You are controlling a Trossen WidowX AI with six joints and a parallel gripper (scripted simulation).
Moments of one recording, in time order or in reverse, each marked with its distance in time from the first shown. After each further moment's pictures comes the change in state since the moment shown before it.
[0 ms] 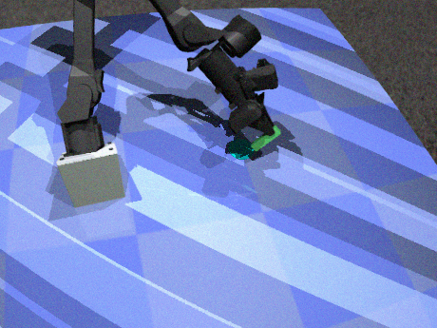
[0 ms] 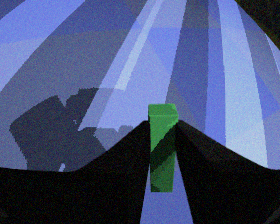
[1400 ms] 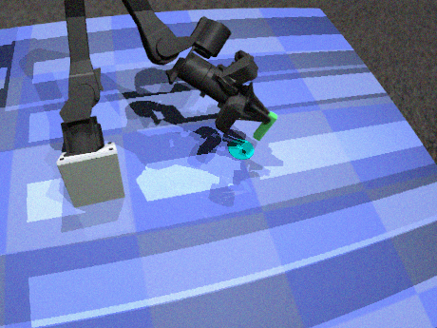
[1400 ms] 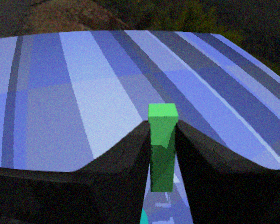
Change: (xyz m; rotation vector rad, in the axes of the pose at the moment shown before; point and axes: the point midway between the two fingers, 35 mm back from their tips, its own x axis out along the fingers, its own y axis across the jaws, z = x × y) arm -0.024 0.005 0.001 0.110 -0.283 0.046
